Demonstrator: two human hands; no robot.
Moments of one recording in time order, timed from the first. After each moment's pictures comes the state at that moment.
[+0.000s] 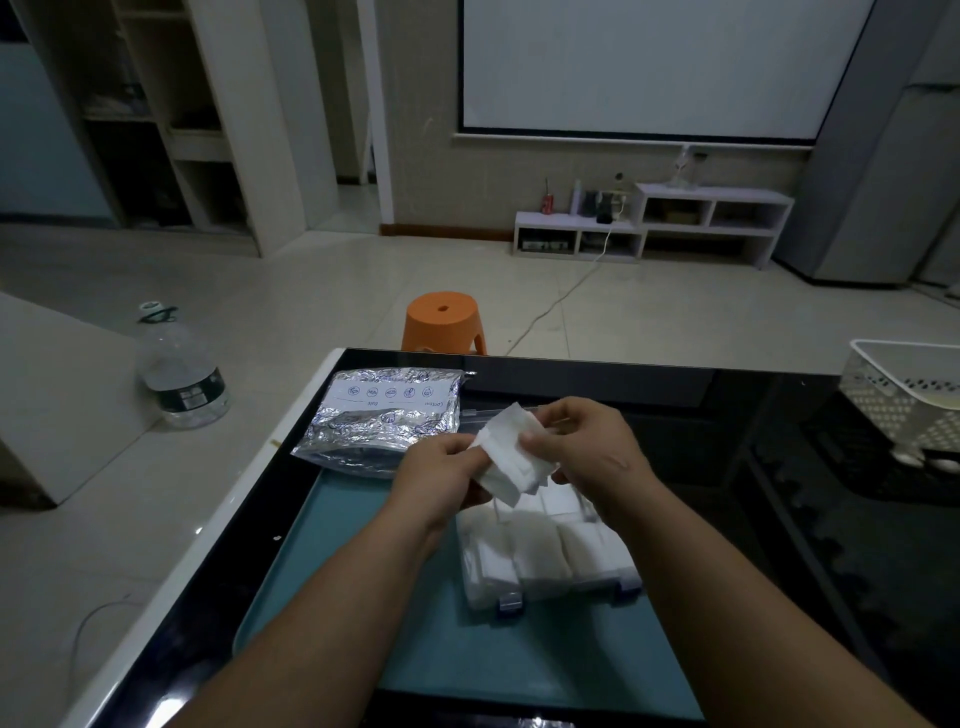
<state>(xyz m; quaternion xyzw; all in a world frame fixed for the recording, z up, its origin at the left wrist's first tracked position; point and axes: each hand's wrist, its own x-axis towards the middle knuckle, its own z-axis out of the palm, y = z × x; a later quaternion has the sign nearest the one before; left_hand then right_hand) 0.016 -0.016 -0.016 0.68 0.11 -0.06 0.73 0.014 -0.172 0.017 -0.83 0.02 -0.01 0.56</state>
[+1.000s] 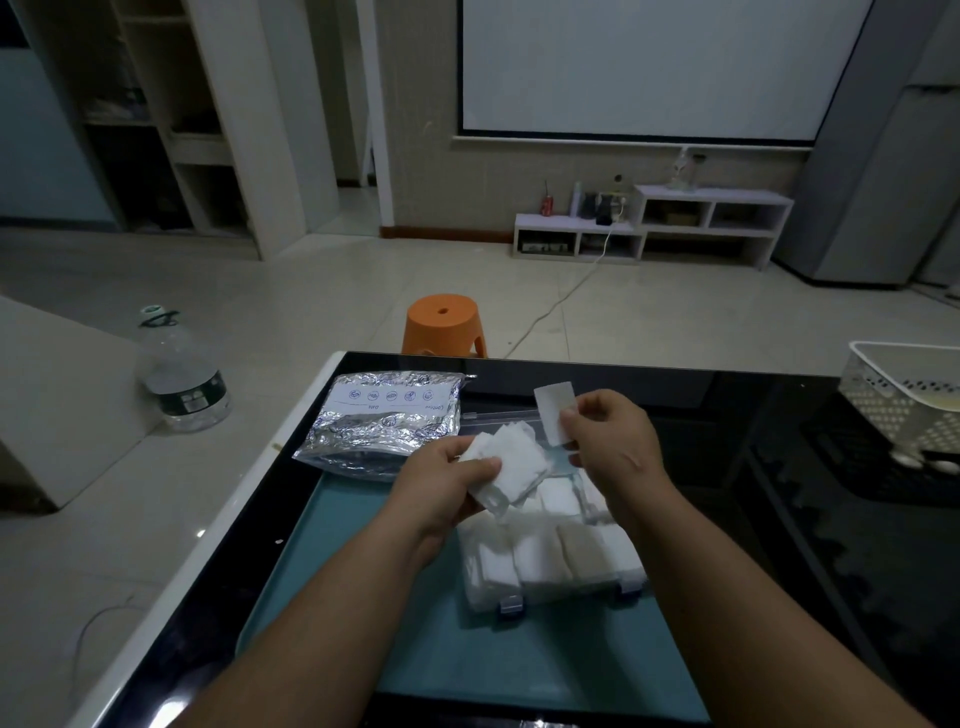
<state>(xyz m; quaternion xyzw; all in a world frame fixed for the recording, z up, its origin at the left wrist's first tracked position) 0.015 -0.012 -0.018 0.62 0.09 -0.10 0.77 0.015 -0.181 0.018 -0.80 0.08 -0.11 0.58</state>
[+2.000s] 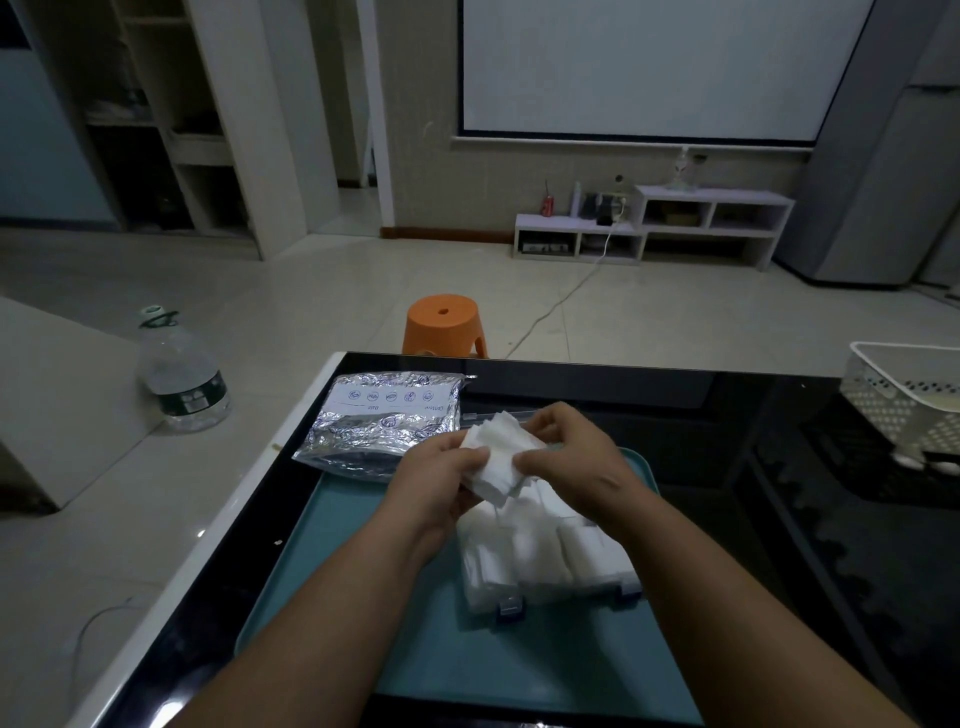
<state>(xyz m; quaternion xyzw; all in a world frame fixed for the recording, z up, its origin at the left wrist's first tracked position) 0.016 -0.012 -0.012 0.59 0.09 -0.10 0.80 0.008 -0.167 0.022 -0.87 -0.02 0.04 0.48</state>
